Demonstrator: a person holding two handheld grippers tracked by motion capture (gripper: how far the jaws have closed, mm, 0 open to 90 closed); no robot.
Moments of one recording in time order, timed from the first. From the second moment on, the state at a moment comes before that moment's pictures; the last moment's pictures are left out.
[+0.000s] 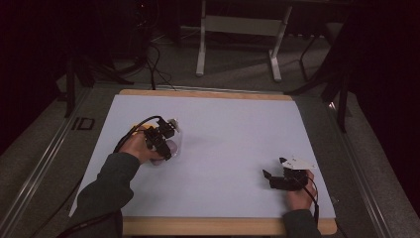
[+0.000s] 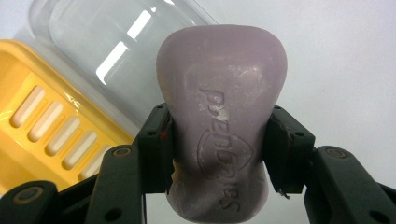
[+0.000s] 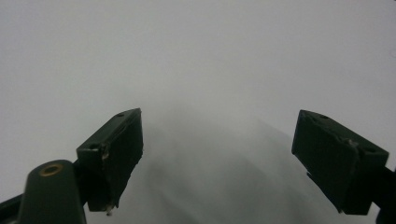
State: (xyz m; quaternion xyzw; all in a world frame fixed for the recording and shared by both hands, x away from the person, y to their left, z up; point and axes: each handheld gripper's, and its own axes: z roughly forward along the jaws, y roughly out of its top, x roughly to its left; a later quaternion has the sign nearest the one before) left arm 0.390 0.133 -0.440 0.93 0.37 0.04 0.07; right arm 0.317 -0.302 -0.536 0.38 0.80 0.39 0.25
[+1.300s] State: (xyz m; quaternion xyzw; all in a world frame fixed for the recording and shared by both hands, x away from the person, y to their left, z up) left arm 0.417 0.163 -0.435 0.90 0.43 0.04 0.07; right arm 0.316 -0.304 -0.536 0.38 0.80 0.39 0.25
